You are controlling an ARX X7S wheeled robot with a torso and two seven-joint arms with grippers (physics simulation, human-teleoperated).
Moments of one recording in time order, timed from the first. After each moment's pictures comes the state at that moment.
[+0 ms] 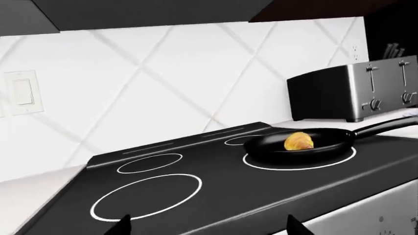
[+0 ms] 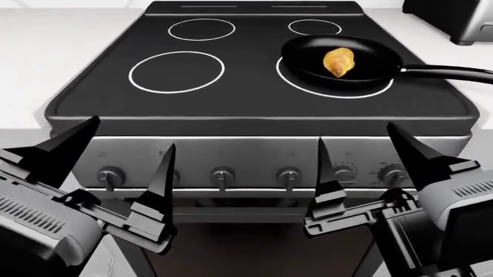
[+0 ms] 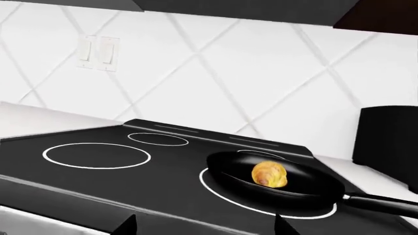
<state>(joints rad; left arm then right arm) -0.37 -1.12 0.39 1.02 -1.02 -0.26 -0.71 0.53 0.99 -0.58 -1.02 0.96 0.40 0.94</state>
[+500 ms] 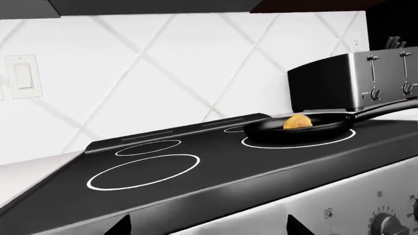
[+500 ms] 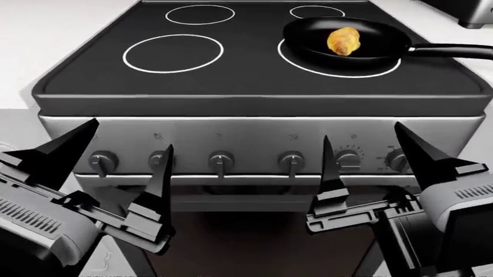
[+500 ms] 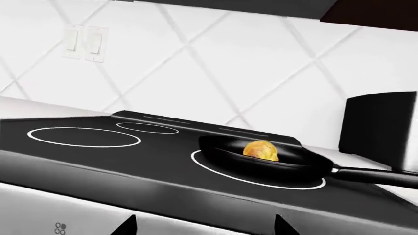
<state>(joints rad) -0.34 -1.13 0.40 1.00 -0.99 -0.21 -0.70 0.55 0.99 -0.62 -1.03 0.95 0.42 1.01</state>
